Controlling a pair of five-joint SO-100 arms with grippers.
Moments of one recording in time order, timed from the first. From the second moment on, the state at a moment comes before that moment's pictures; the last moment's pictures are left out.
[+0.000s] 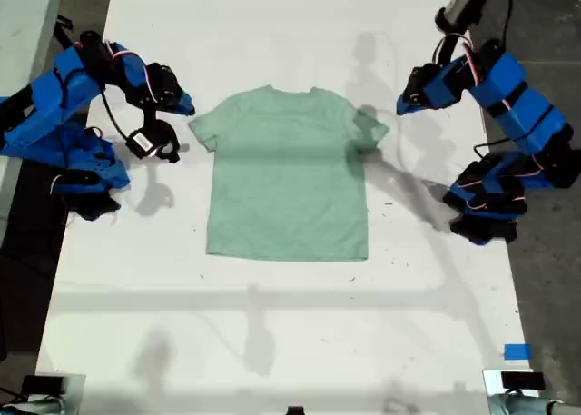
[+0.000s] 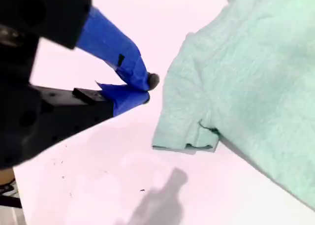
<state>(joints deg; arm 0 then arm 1) -37.9 123.3 106.9 84.1 25.0 41.4 124.1 99.1 85.2 -36.9</state>
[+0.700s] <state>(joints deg) -38.5 121.9 106.9 84.5 26.5 51.0 122.1 118.2 66.5 -61.8</state>
